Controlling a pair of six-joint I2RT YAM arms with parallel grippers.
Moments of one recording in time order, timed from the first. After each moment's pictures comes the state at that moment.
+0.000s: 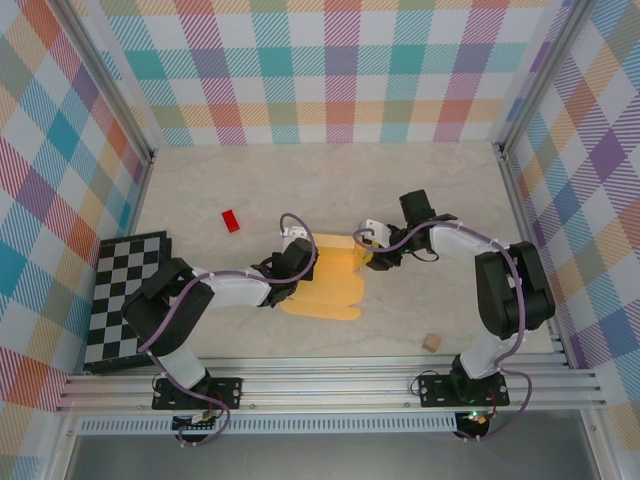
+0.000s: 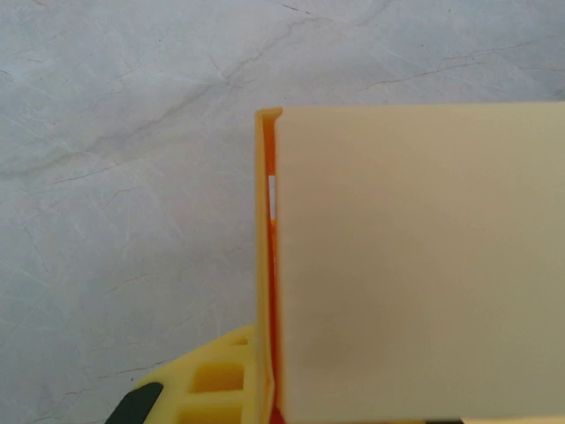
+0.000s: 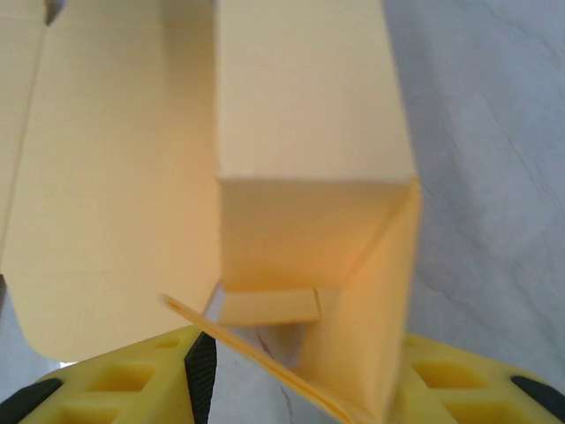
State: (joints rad) left arm -0.77 1.68 0.77 0.14 -0.49 -0.45; right arm 0.32 1.69 1.01 -0.44 -0.65 -0.99
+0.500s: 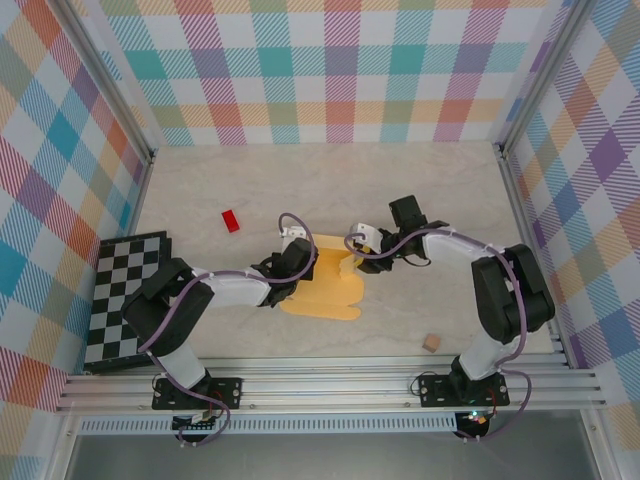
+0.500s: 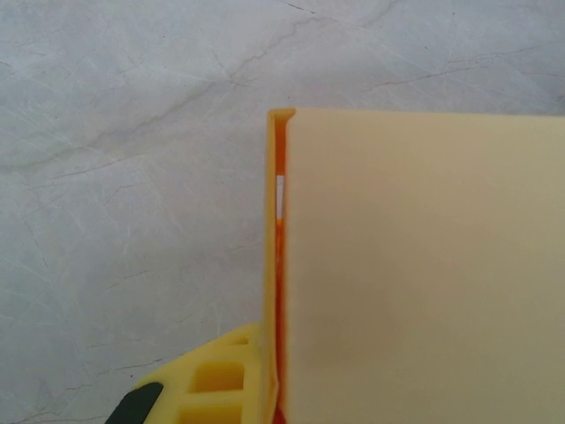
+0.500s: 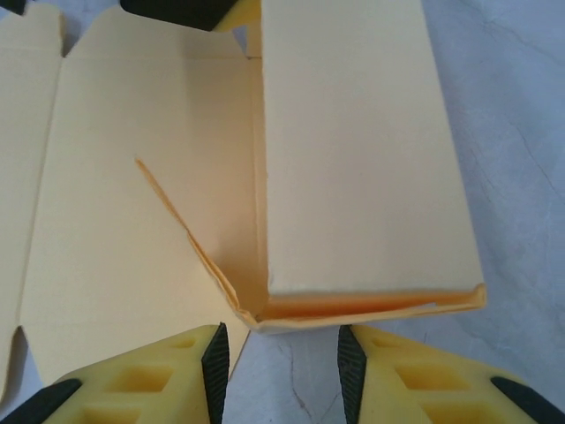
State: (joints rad) left arm -0.77 1.68 0.77 0.13 -0.48 -0.48; right arm 0.40 1.66 0.94 -0.29 -0.58 -0.83
